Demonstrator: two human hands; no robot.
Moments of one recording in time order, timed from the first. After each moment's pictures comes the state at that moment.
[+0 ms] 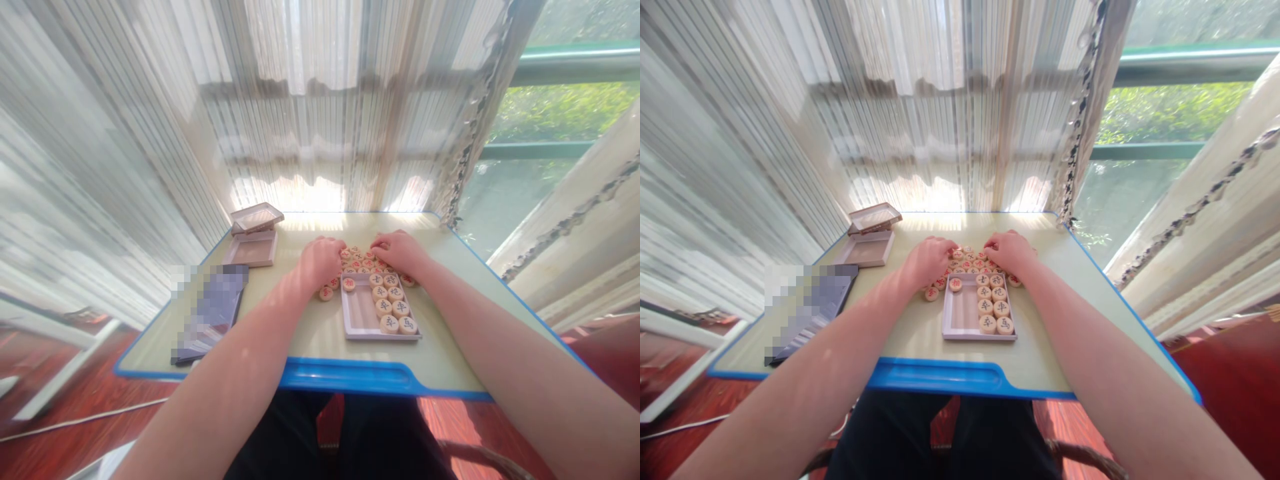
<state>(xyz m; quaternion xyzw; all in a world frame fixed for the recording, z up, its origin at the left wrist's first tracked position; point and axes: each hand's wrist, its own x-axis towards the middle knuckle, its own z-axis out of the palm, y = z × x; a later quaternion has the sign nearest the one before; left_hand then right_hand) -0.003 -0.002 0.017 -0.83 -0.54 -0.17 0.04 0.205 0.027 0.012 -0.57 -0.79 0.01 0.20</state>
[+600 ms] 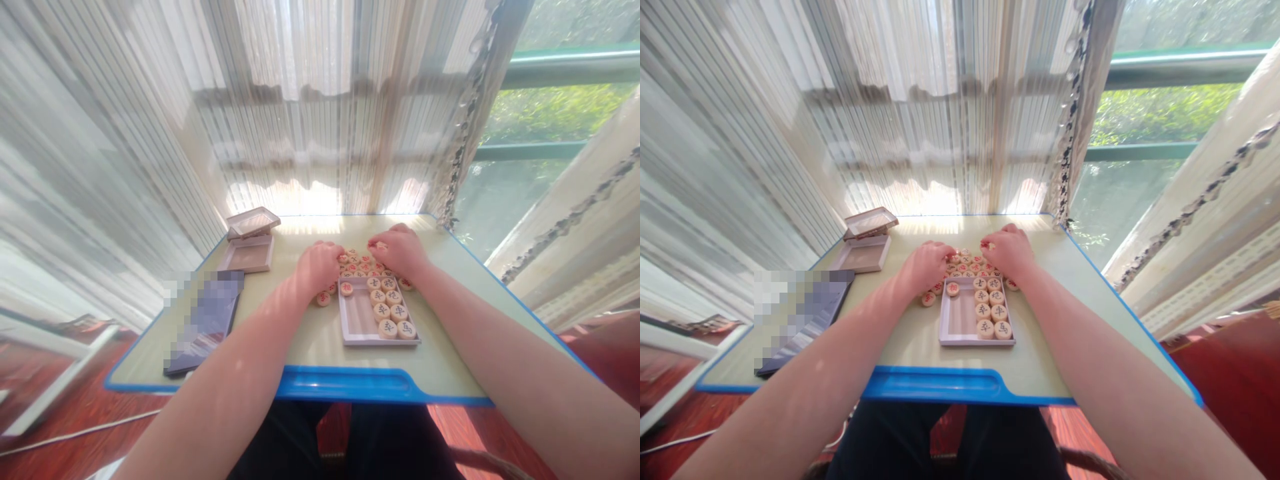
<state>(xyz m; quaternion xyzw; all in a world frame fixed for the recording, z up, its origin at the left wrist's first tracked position) -0.002 -0.002 0.015 -0.83 -0.52 -0.17 0.05 0.206 0.024 0.011 -0.54 -0.79 -0.07 0.28</state>
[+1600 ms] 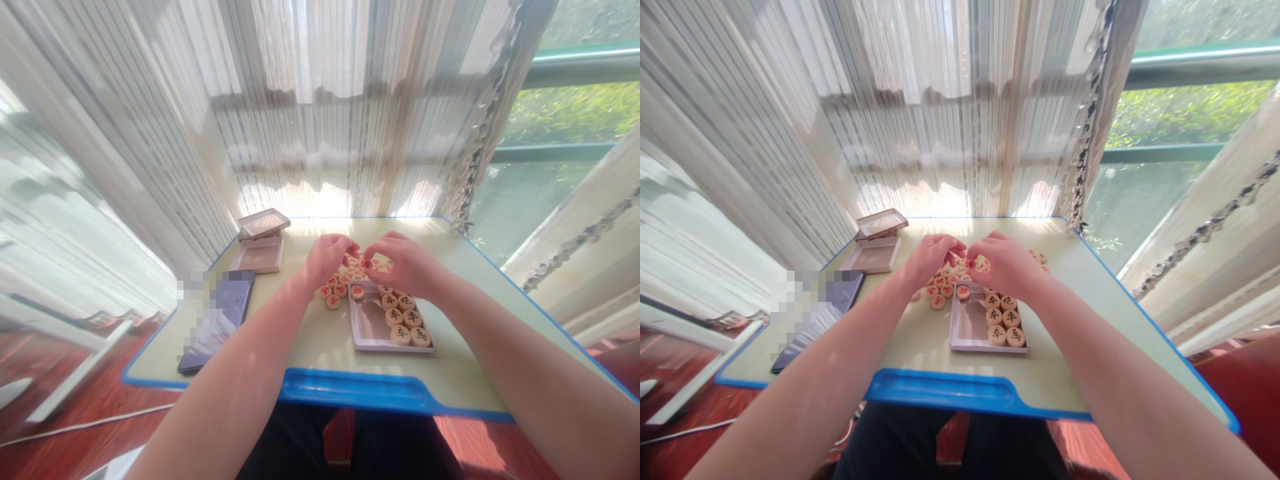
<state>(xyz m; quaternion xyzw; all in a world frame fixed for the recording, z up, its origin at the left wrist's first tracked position) -0.003 -0.001 0.031 -0.66 -0.46 -0.44 -0.41 0.179 -0.024 0.044 -0.38 -0.88 -0.02 0.29</state>
